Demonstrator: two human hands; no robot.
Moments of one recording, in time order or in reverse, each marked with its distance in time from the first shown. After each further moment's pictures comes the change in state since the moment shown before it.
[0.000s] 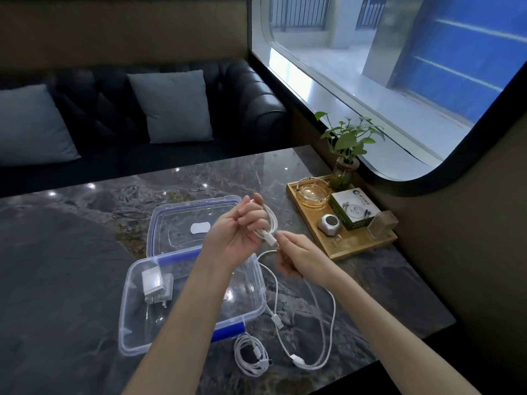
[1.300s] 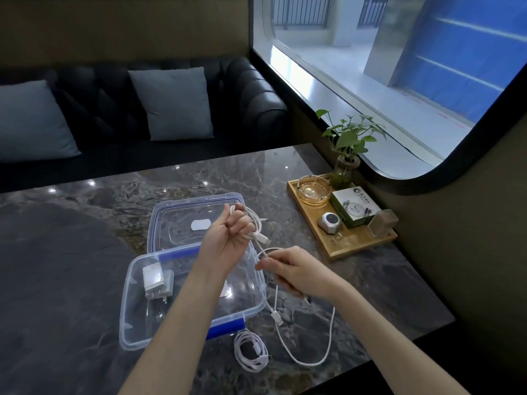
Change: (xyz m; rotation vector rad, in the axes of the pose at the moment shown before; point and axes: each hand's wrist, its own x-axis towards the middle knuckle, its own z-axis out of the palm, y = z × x) left_hand -0.001 0.004 -0.025 0.172 0.233 0.381; right_hand -0.013 -0.001 0.010 -0.255 -0.175 0.114
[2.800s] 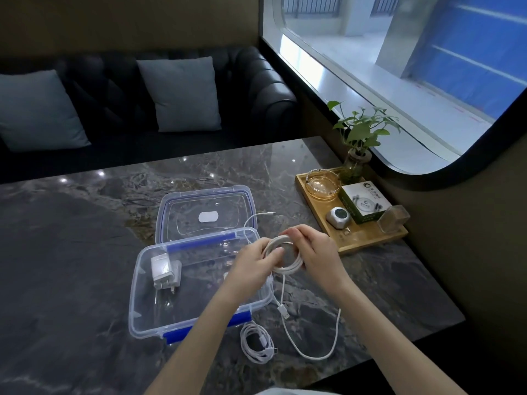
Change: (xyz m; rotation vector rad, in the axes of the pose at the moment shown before) left_hand -0.042 -0.036 -0.016 1.588 0.068 0.117; right_hand 0.010 0.023 0.004 0.034 0.540 -0.133
